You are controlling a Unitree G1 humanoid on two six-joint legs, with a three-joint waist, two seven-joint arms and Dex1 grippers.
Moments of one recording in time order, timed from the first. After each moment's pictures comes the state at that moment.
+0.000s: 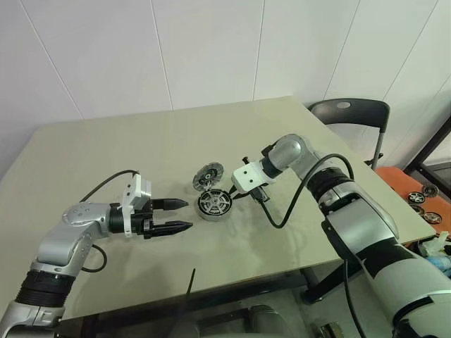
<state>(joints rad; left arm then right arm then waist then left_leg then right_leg) -0.19 0.73 -0.02 -0.07 -0.58 0.37 -1.22 -1.21 -0.29 0.49 1.22 -0.33 -0.68 1.35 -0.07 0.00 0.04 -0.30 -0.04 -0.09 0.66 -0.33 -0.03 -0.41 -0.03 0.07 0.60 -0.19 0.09</state>
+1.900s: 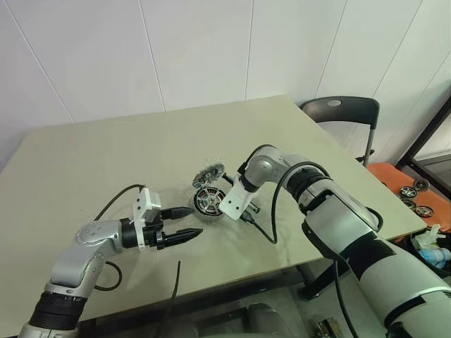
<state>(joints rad) -0.08 0.62 -0.02 -0.16 -0.56 0.36 -1.09 -1.26 -0.18 0.64 1.33 -0.65 -0.90 1.10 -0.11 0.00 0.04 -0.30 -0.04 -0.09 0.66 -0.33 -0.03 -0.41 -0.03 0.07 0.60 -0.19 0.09</state>
